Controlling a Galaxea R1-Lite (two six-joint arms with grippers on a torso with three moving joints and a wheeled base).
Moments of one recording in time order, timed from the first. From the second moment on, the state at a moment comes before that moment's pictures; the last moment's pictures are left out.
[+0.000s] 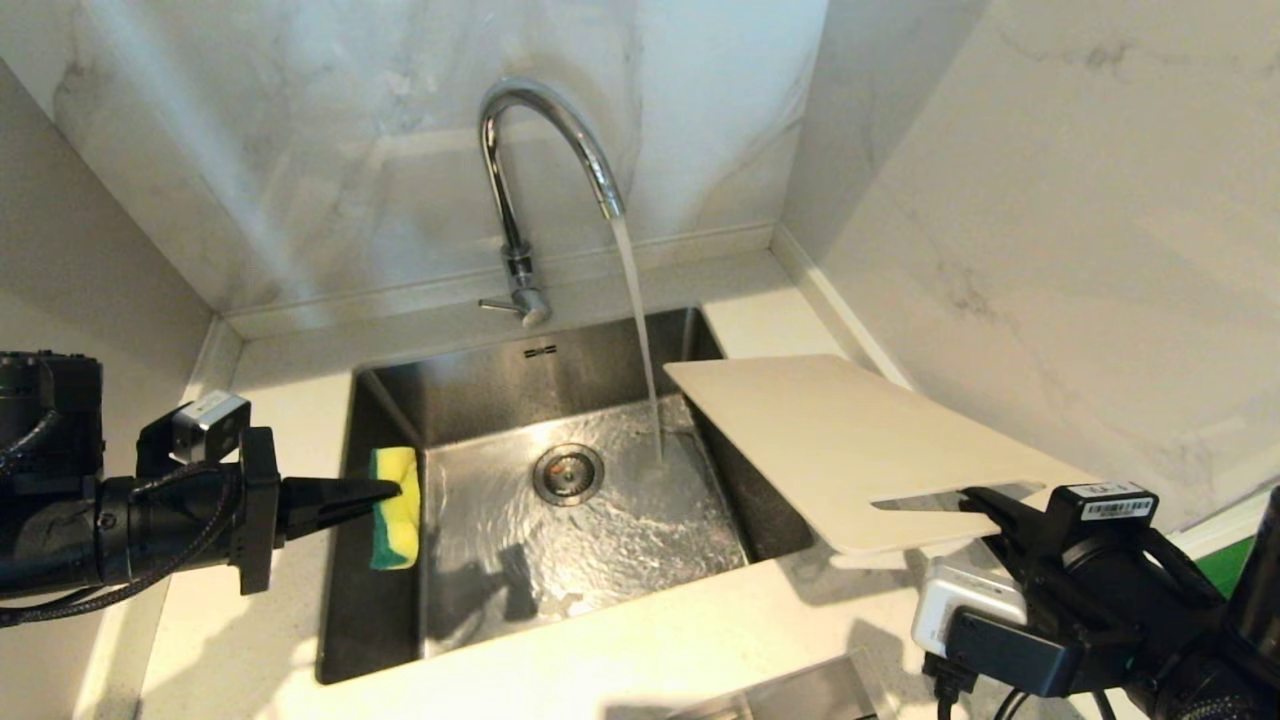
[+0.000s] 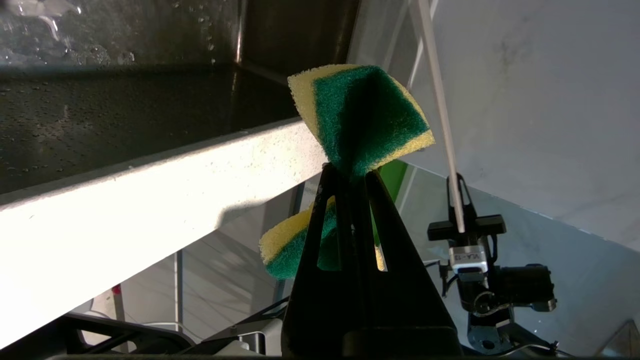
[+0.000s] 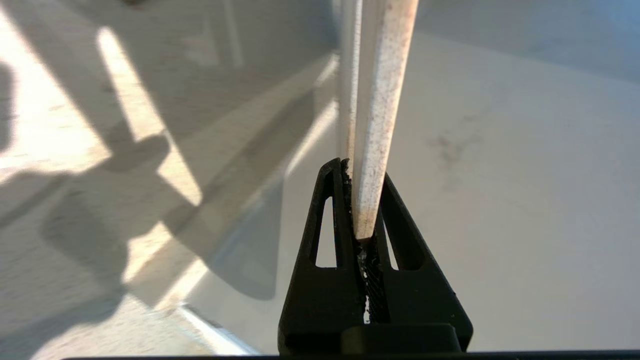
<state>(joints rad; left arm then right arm) -0.21 1.47 -0.65 -0.41 -0.63 -1.00 0.37 1.24 -0.31 -0.77 -0.24 -1.45</state>
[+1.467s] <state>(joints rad) -0.19 1.47 -0.64 -0.41 -0.63 -1.00 0.37 1.27 -0.17 -0.47 0.09 -1.30</state>
